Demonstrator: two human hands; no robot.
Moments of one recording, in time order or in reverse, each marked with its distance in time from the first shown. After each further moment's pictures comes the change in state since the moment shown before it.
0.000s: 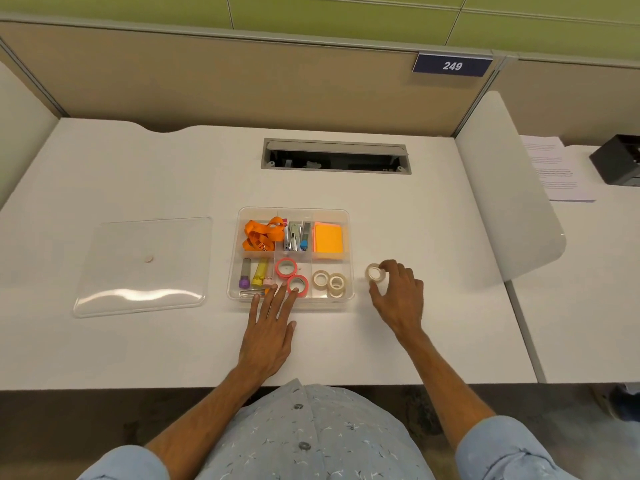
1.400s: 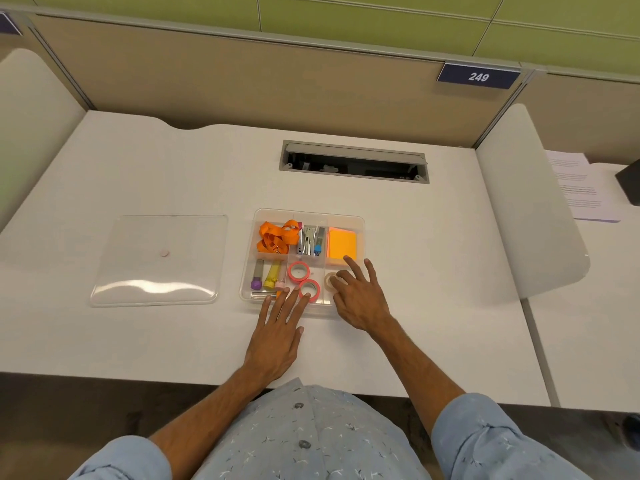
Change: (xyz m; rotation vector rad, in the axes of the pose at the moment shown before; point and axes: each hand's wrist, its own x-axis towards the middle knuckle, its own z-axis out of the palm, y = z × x) left_hand 0.001 -0.008 0.001 0.017 -0.068 0.013; right_hand 0.021 -0.074 0.033 -0.468 -0.421 -0.532
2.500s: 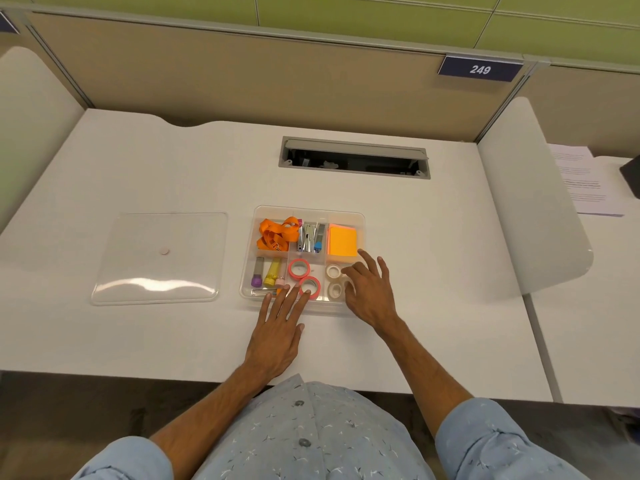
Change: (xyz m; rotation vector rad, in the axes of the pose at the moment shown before) left_hand 0.000 0.001 -0.001 -0.011 -0.003 -0.006; right_hand -0.005 0.012 0.002 0.230 0.143 0.152
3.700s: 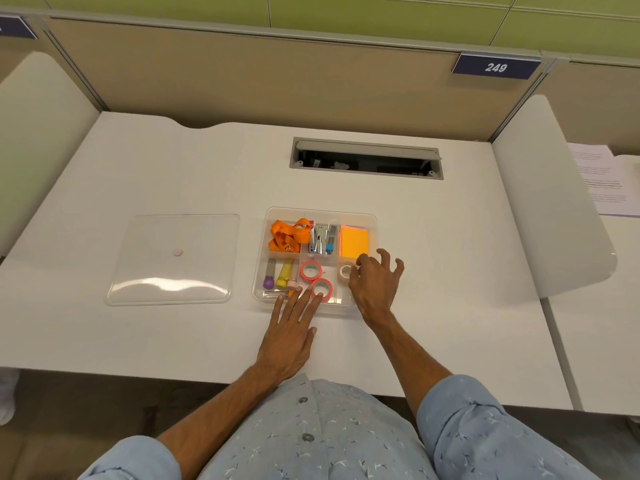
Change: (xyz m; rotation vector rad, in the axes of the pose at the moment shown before) left_hand 0.002 -0.004 0.000 0.004 -0.064 0.013; right_hand 0.028 -0.032 0.002 0.056 0.143 0.342
